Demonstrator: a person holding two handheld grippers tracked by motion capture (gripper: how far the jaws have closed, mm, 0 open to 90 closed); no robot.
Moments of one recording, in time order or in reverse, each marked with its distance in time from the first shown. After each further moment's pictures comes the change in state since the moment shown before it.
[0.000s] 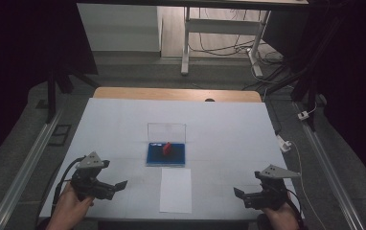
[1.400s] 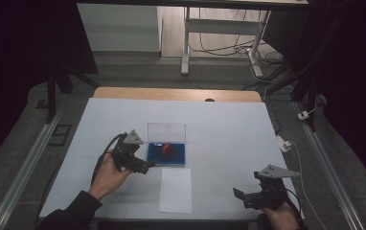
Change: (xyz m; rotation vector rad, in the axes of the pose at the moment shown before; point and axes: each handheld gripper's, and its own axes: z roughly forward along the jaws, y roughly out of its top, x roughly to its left) left arm 0.004 0.074 0.089 0.057 0.031 0.155; right arm 0.000 0.000 0.002 0.016 0.010 -0.010
